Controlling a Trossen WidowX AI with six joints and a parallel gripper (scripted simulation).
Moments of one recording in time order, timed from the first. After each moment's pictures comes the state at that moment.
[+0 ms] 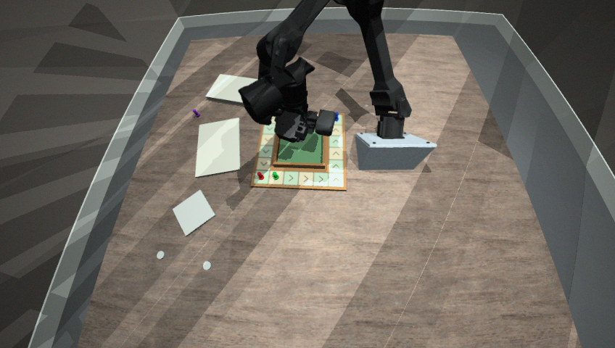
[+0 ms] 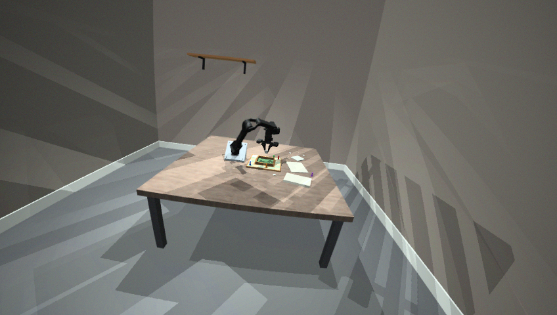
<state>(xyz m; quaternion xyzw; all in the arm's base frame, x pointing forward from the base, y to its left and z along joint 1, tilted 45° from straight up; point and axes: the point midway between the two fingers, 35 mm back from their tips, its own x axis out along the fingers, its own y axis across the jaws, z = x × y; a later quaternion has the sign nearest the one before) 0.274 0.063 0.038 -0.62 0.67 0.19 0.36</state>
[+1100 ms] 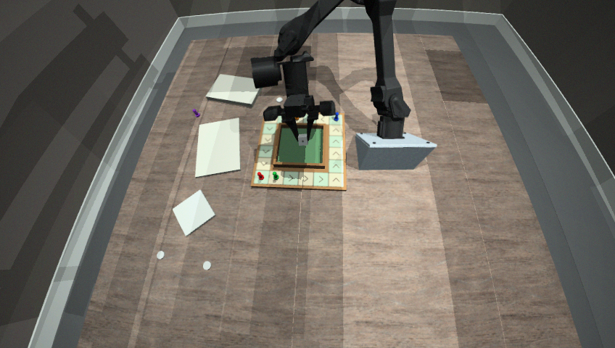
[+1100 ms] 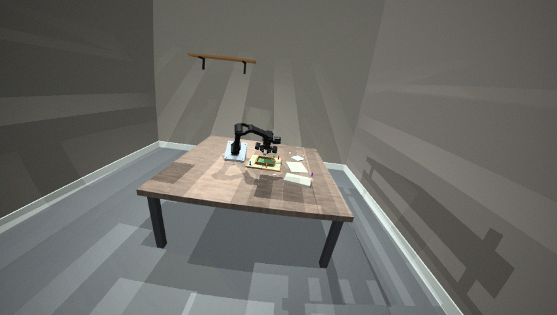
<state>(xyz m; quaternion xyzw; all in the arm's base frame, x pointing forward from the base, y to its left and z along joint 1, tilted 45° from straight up) 0.264 0.035 0.035 -0.51 0.57 0.46 0.45</state>
